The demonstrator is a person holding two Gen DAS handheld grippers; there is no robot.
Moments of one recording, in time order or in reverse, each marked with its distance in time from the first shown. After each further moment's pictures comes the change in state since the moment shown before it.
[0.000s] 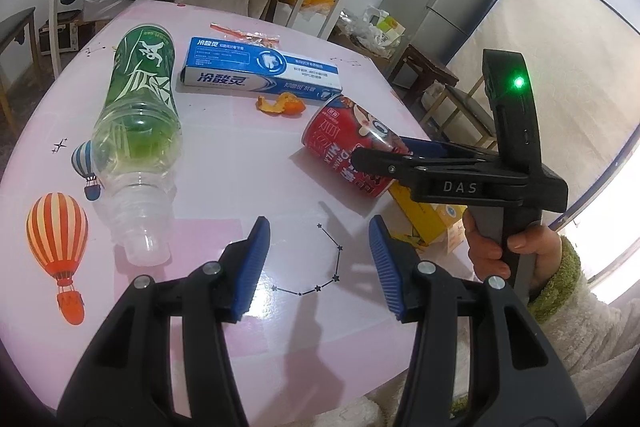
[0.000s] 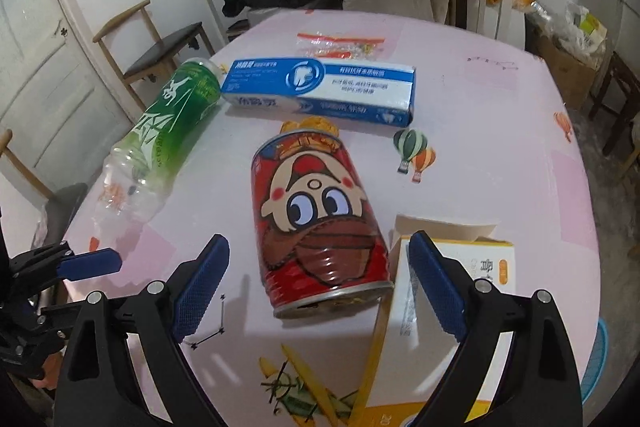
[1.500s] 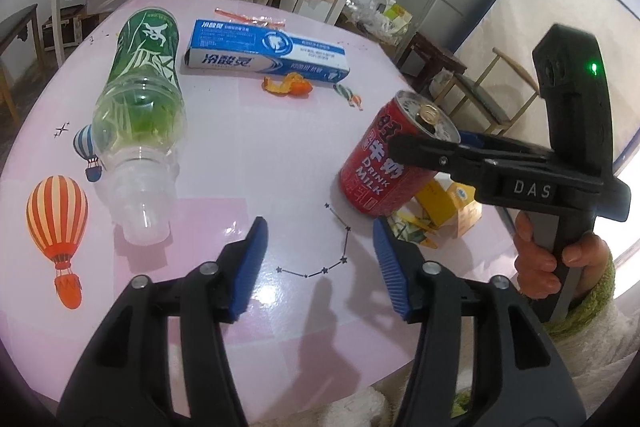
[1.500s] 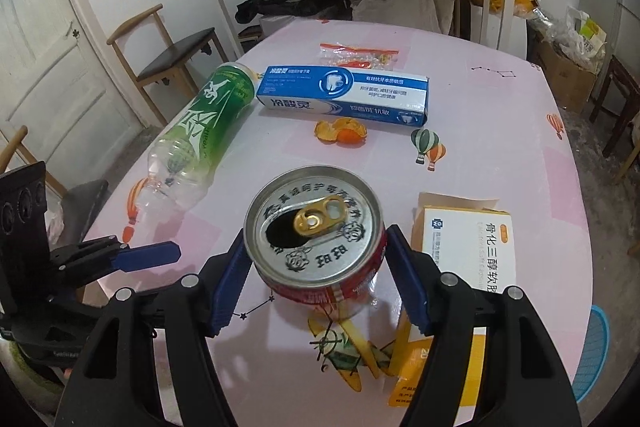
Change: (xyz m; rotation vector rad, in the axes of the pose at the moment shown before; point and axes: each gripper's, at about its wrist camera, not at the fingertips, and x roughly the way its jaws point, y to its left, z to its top) left arm 0.007 -0.001 -0.009 0.008 0.051 0.045; right arm -0.032 0.024 -0.010 0.008 -0.004 0.032
